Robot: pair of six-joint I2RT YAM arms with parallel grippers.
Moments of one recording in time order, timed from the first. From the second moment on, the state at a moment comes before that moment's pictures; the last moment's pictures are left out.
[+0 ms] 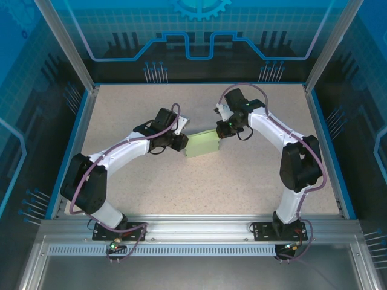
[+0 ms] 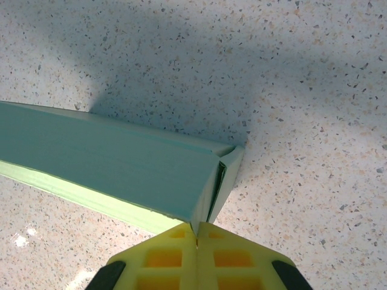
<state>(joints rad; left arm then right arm) -0.48 1.58 1.11 -0.45 0.15 -0.09 0.40 1.83 1.51 -0.88 -0.26 0.06</state>
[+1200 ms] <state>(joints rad) -0.49 1.56 1.12 -0.46 0.13 -0.23 0.40 1.81 1.49 -0.87 -0.26 0.07</state>
